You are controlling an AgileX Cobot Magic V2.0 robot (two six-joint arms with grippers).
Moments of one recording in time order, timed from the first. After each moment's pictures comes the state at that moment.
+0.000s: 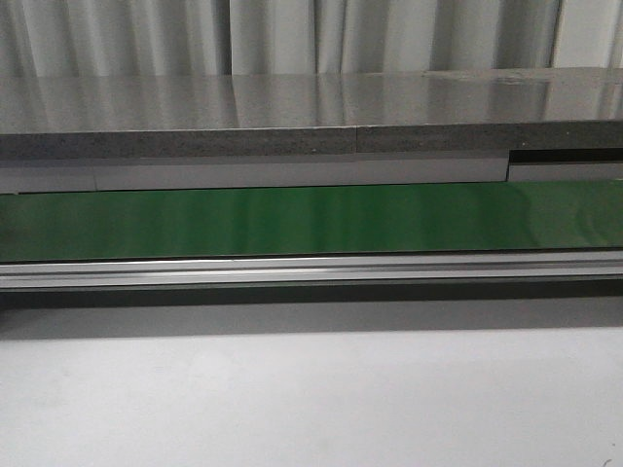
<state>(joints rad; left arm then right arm) 0.15 1.77 -1.35 -0.01 0.87 0.03 0.09 -0.01 0.03 0.02 0.09 -0.01</state>
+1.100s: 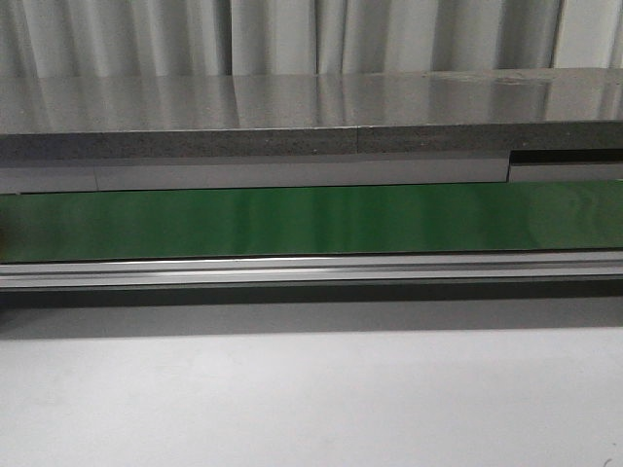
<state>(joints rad) 0.11 1.68 -1.34 -0.07 0.84 0.11 0.09 -0.01 0.03 0.02 0.09 -0.01</state>
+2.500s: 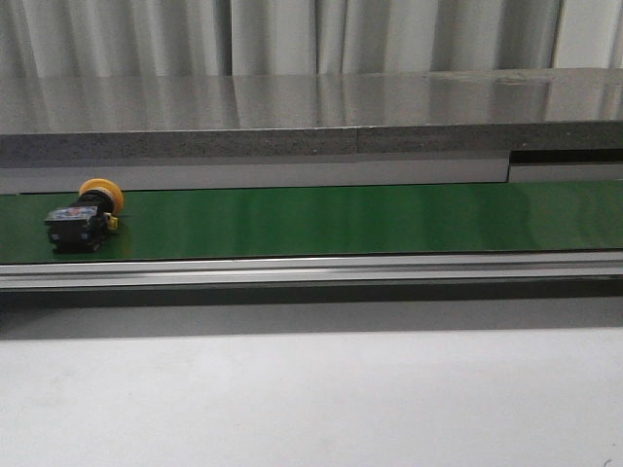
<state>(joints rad) 0.00 0.35 -0.21 -0.11 -0.05 0.12 0.09 -0.01 0.03 0.02 0.09 -0.01</state>
